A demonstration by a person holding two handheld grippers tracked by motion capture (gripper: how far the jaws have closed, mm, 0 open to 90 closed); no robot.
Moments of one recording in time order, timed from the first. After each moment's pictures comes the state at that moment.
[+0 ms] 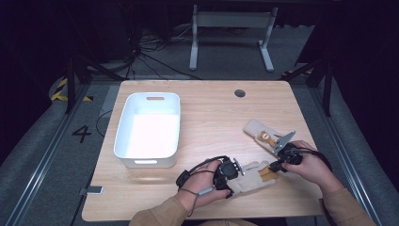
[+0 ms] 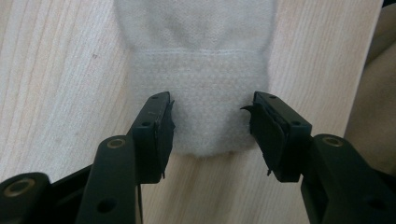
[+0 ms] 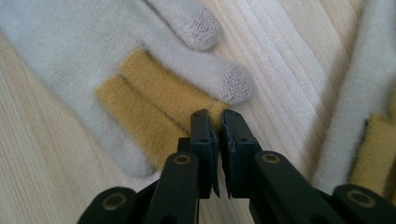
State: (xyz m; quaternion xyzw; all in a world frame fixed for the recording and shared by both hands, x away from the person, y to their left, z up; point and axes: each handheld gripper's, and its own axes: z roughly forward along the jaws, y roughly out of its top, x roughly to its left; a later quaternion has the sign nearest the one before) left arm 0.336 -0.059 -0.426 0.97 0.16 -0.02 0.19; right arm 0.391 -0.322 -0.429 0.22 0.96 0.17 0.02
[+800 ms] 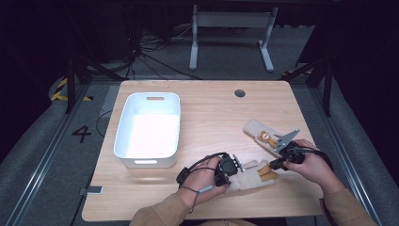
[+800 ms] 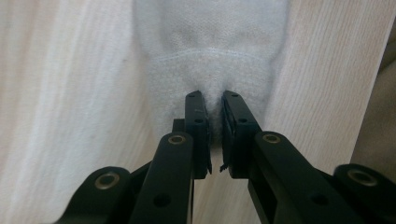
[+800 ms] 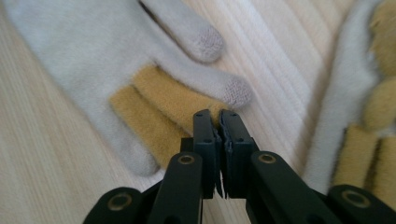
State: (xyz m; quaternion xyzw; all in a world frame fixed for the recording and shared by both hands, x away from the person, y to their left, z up) left arm 0.343 -0.054 -0.415 0.97 0.16 0.01 0.18; right arm 0.387 -0.322 -0.417 0.23 0.95 0.20 0.03
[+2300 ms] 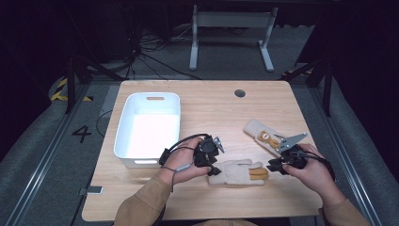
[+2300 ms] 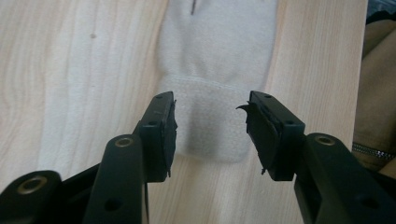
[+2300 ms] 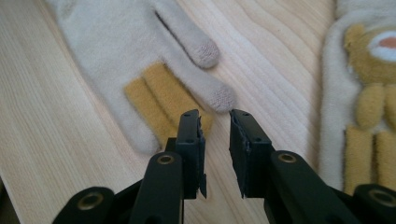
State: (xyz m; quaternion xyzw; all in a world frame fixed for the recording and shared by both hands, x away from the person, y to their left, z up) left arm 0.387 -0.001 -0.393 0.96 0.13 -0.03 0.25; right arm 0.362 -0.314 -0.403 0.29 0.92 0.25 0.07
